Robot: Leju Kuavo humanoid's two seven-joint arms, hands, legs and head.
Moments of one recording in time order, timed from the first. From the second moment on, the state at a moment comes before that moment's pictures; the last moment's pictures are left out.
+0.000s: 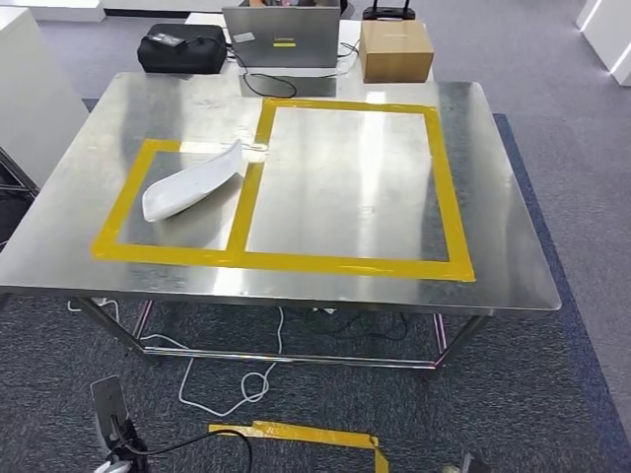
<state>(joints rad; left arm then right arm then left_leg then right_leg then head) -0.19 -0.14 0.65 -0.46 -0.12 0.21 -0.63 -0.09 0.19 -0.21 -0.27 -0.31 -0.14 -0.30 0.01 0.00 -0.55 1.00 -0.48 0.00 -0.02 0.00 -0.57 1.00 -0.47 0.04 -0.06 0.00</state>
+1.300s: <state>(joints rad) -0.13 -0.08 0.46 -0.31 -0.38 0.31 -0.49 -0.12 0.21 -0.23 -0.27 -0.24 -0.15 -0.24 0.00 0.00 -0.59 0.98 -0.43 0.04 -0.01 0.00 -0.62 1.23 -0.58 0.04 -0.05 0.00</state>
